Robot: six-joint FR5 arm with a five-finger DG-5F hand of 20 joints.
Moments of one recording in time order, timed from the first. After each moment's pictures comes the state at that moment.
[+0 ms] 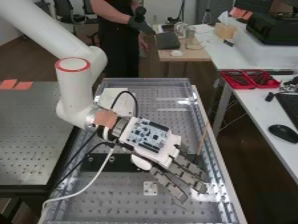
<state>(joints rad) 1.46 -2.19 -1.66 -2.58 -1.24 -0.43</state>
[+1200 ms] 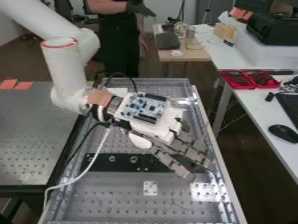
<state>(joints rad) 1.47 -2.08 -1.69 -2.54 -1.22 -0.48</state>
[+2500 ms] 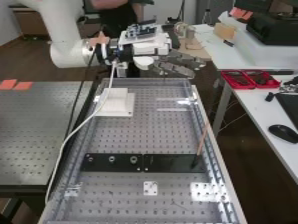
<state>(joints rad) 1.73 -1.86 -1.81 -2.52 -1.31 -0.62</state>
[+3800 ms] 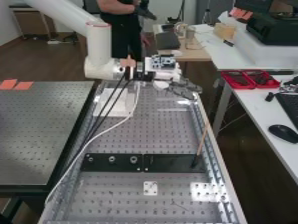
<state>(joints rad) 1.85 -2.13 -1.63 -2.65 -1.32 -0.47</state>
